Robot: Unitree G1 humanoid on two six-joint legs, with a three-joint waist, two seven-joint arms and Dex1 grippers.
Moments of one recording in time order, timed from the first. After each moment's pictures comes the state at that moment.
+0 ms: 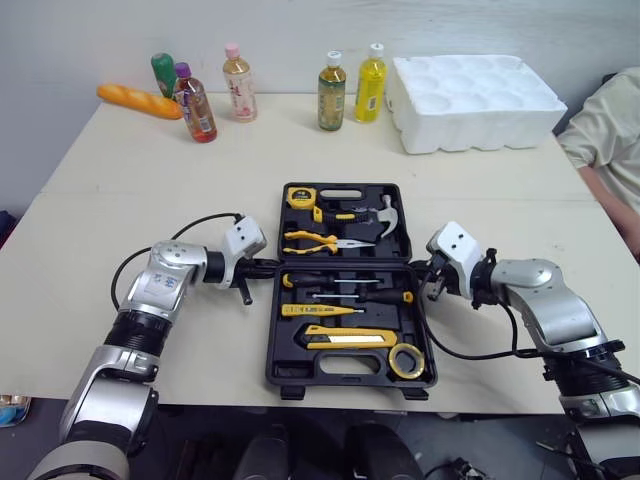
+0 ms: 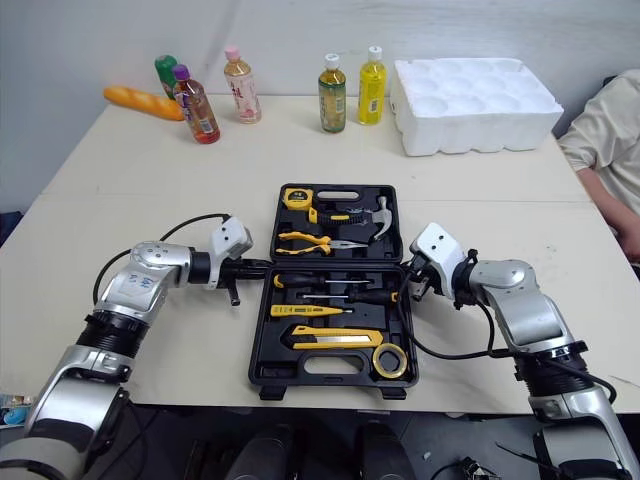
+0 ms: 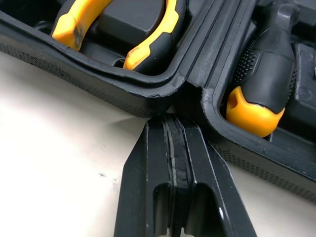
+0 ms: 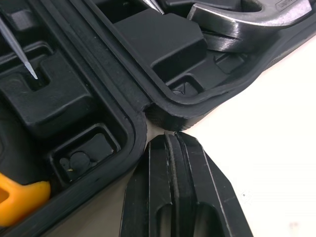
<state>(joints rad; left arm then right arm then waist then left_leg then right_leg) -0.69 0.55 -0.16 0.43 -0.11 0.33 -1.03 -0.48 -0.69 0.13 0.05 0.15 0.51 0.86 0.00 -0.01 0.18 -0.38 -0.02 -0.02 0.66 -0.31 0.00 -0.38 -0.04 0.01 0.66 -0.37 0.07</state>
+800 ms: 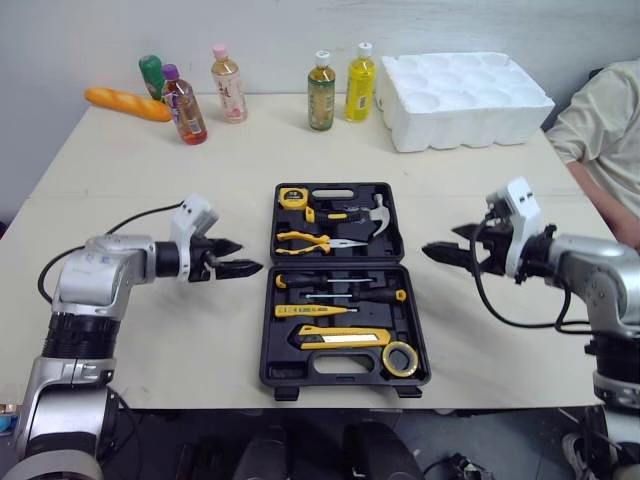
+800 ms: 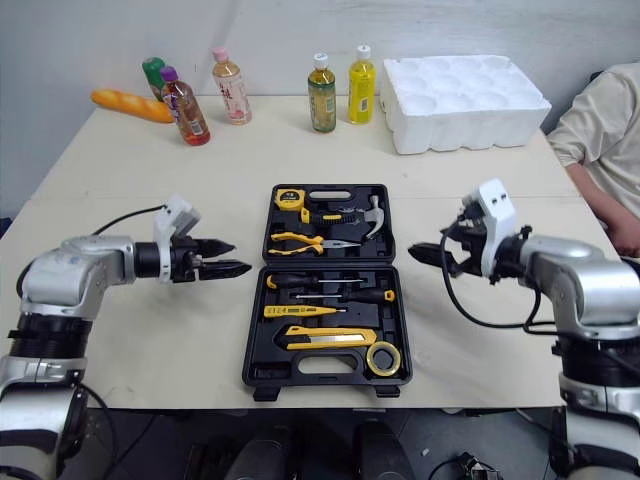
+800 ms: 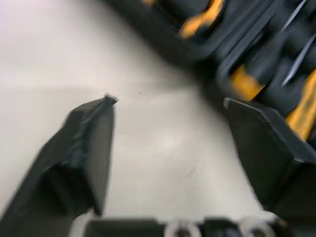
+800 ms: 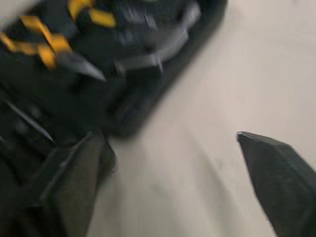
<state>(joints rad) -0.69 0.70 0.03 0.10 -0.35 1.02 -0.97 -0.62 -0.73 -0.16 -0.11 0.46 1.09 0.81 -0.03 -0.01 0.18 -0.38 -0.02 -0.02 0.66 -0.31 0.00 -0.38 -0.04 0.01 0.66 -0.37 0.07</state>
